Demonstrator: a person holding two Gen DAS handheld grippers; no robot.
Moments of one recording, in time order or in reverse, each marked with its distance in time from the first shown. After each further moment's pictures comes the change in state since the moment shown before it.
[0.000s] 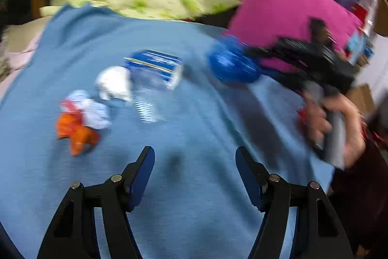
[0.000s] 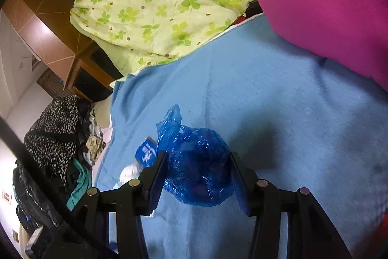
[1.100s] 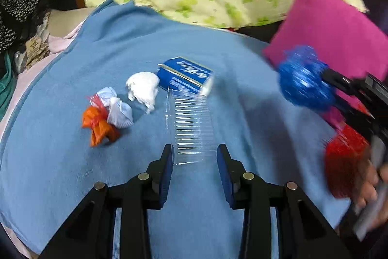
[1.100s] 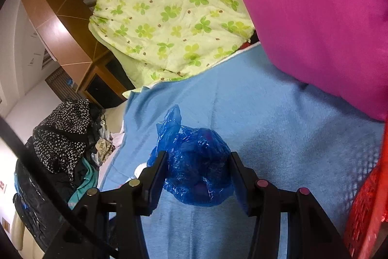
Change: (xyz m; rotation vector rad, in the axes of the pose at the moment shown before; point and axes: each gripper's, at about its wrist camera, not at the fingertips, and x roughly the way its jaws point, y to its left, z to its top) left arm -0.015 -0.006 -0.003 -0.141 -0.030 0.163; right arm -0.080 0.011 -0.018 -0.084 -0.131 0.022
